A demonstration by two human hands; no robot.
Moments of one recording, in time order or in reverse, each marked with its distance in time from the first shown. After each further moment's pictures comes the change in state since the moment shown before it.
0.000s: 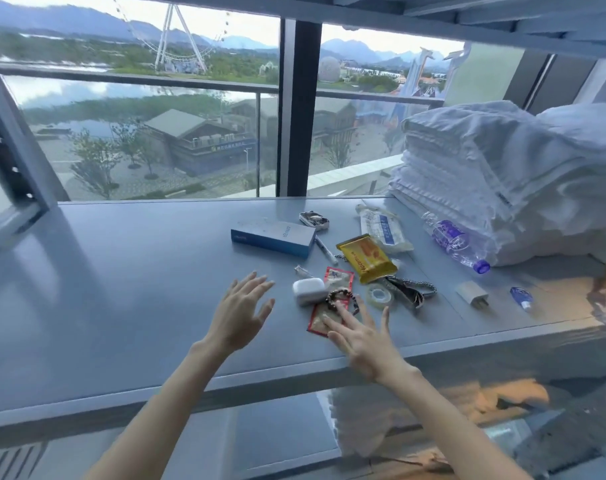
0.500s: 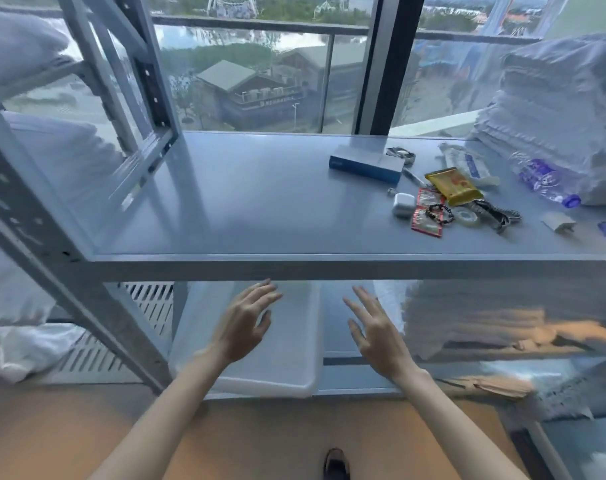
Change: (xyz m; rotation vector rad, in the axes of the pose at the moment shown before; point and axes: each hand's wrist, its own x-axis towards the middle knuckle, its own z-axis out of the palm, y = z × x) left_hand -0.285 -0.061 -0.102 -0.008 0.007 -0.020; right_hand -0.138 -0.204 0.067 0.472 0.220 -0.202
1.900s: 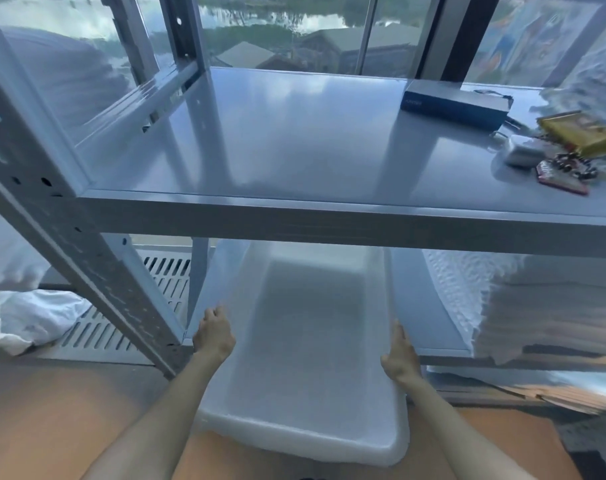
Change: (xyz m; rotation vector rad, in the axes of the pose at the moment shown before) left_hand -0.091 -0.241 0.127 0.295 -0.323 -0.885; right_hand 0.026 0.086 0.243 0.050 -0.209 0.686
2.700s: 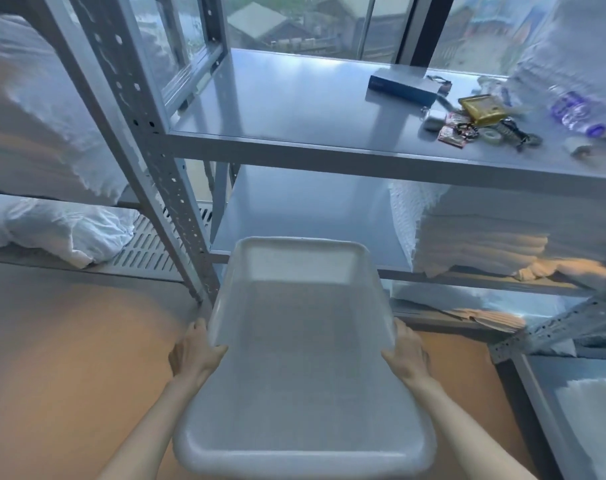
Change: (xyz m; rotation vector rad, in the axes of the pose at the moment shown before) left_hand -0.364 -0.062 -0.048 -0.110 0.010 -0.152; right_hand -0.309 0.087 -0.105 -0.138 -0.008 -0.070
